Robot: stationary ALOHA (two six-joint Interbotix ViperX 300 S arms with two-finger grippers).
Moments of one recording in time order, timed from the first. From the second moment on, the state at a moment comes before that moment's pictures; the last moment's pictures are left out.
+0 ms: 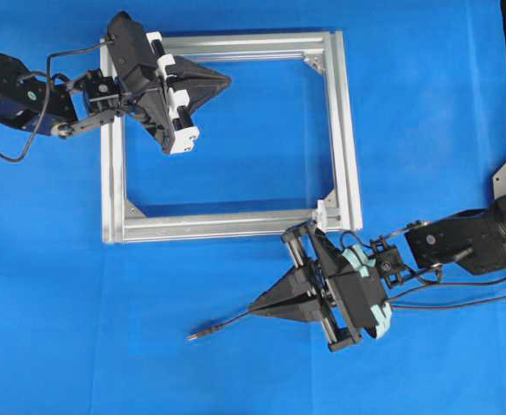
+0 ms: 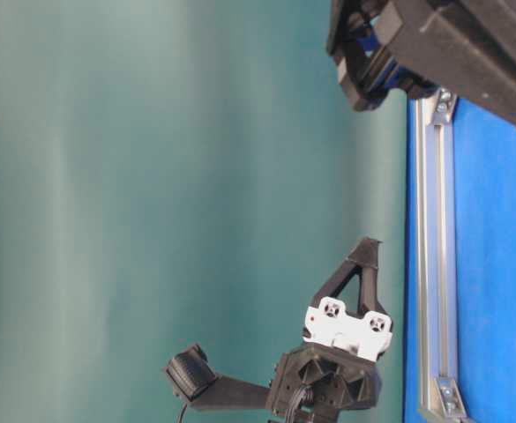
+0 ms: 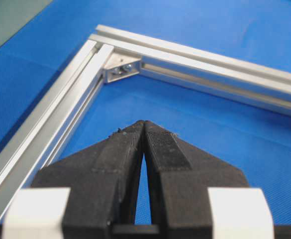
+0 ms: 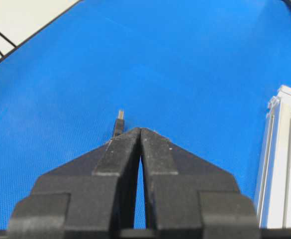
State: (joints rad) left arm 0.28 0.16 0.84 -0.11 -0.78 0.00; right arm 0.28 0.16 0.84 -0.11 -0.78 0.00
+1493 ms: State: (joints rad) left arm 0.27 0.14 0.84 -0.08 -0.74 0.01; right arm 0.31 0.28 0.74 -0.05 -0.70 0.03
